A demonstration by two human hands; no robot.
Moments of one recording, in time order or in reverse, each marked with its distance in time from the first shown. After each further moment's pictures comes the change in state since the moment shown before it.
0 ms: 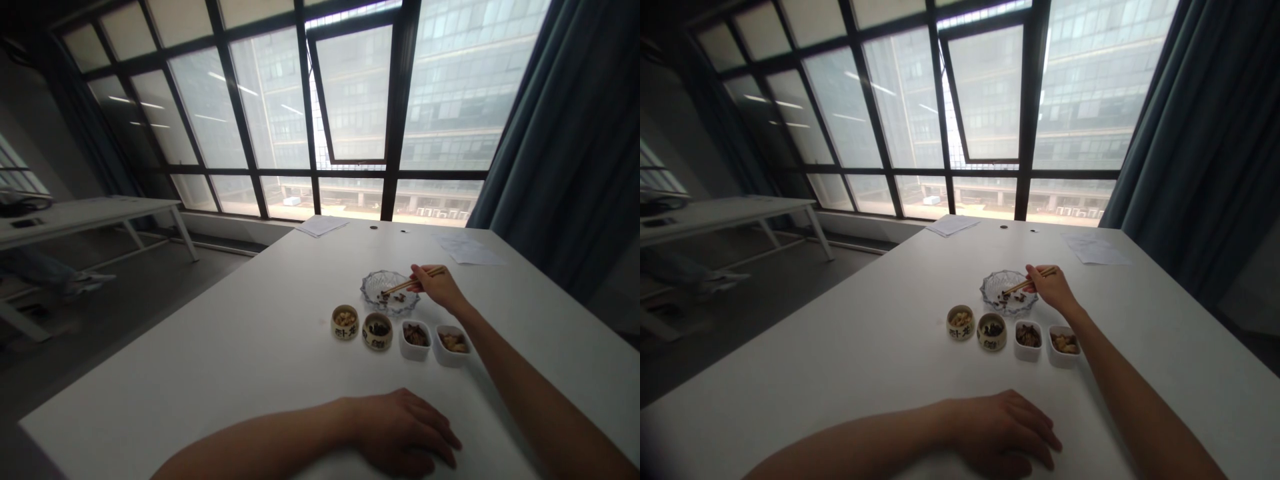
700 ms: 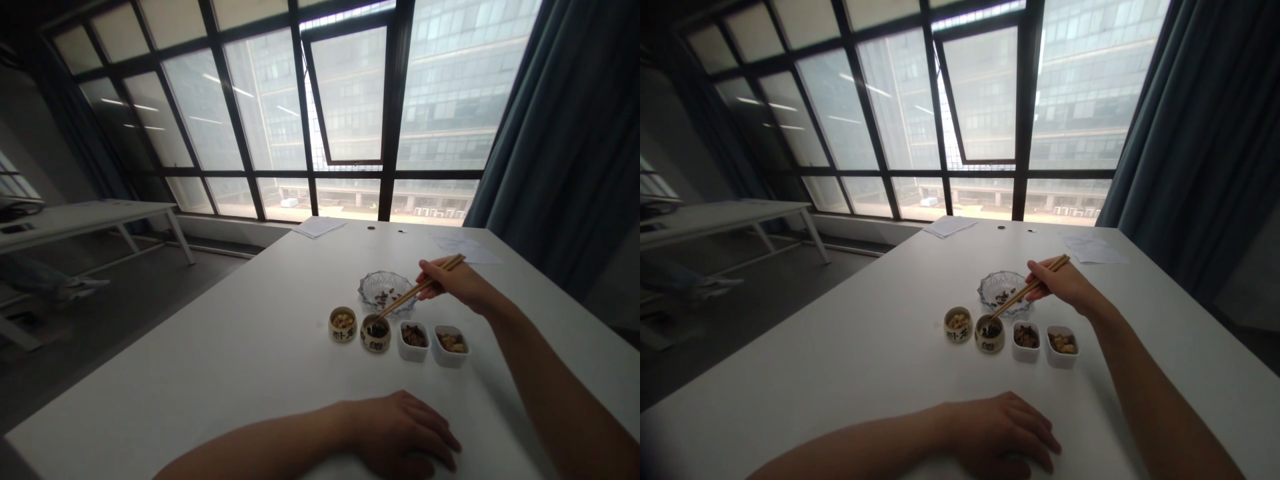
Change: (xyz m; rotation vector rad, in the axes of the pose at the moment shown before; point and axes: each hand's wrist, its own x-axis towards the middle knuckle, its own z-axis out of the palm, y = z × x) left_hand -0.003 0.000 0.003 0.001 0.015 -0.022; right_hand -0.038 -0.082 -0.023 -0.006 -0.214 0.147
